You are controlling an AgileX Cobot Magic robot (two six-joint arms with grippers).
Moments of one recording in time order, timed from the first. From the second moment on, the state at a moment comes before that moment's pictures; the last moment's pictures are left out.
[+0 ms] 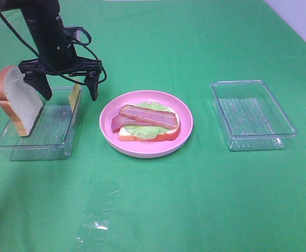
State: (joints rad) left arm -0.28 2.36 -2.05 -0.08 1.22 -0.20; right arm 0.06 0.00 -0.45 0.00 1.11 0.06
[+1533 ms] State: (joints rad) left arm -0.28 2.37 -2.05 -0.11 1.22 -0.20; right arm 0.06 0.00 -0.45 0.00 1.11 0.06
